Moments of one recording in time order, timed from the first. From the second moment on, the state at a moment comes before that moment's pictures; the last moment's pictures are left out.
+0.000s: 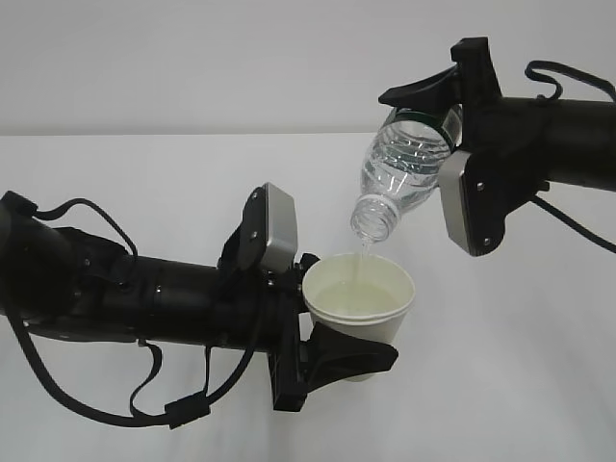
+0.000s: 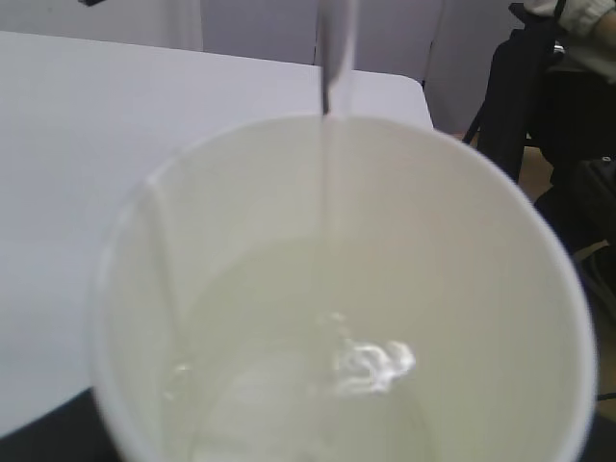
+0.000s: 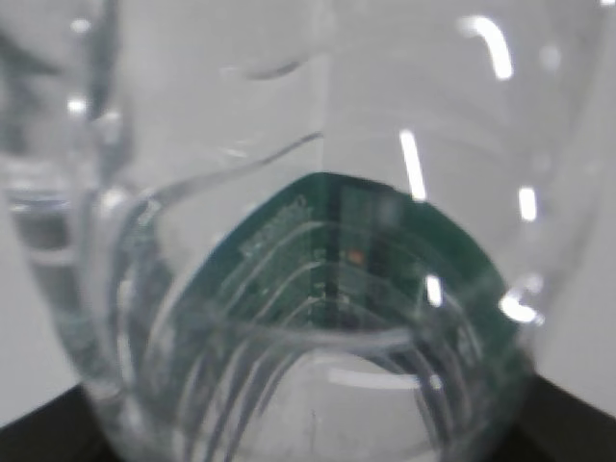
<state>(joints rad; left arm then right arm) -0.60 1.98 -0.83 1.09 -1.03 -0.55 0.19 1.61 -0.84 -1.05 -0.65 -1.02</state>
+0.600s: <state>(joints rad) -0.60 1.98 -0.83 1.09 -1.03 -0.55 0.19 1.61 -0.84 -1.05 -0.65 -1.02</state>
